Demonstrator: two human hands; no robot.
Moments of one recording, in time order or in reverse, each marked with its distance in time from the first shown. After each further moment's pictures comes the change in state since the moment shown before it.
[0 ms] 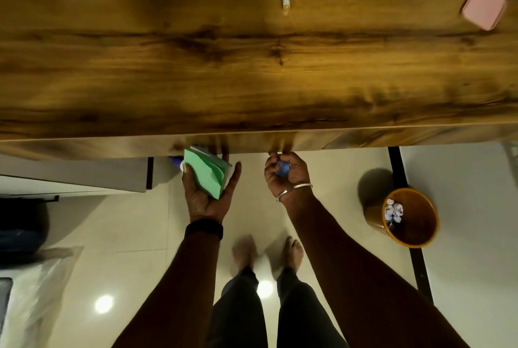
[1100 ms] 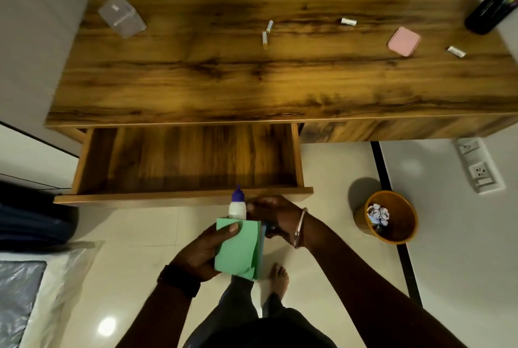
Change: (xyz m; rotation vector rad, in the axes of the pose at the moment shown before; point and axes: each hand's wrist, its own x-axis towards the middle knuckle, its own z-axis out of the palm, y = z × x) left_hand -0.271 -0.001 0.026 0.756 -0.230 -0.530; right_hand -0.242 0.002 -0.044 -1.379 -0.305 0.156
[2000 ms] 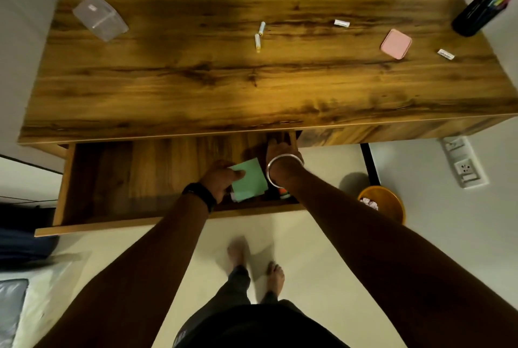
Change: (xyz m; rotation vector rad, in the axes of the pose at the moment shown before) left_hand 0.165 0.120 -0.035 0.433 0.419 0.046; right_hand 0.101 -0.110 -0.035 -1.364 0.778 0.066
